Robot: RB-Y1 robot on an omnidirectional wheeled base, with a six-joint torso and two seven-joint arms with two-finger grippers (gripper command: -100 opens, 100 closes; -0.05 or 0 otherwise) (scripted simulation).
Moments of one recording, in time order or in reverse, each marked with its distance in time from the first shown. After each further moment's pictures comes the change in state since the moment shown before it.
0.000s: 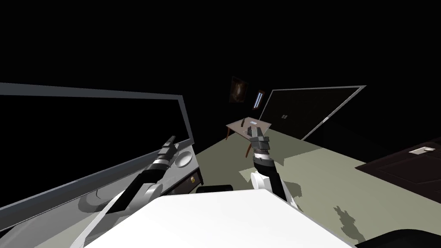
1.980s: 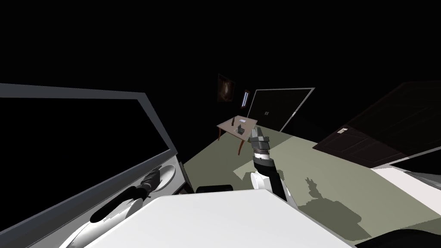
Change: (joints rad) left arm 0.055 -0.006 0.211 0.276 0.178 0.577 0.034; right arm 0.000 0.000 0.000 0.000 0.000 0.000 0.000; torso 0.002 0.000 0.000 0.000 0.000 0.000
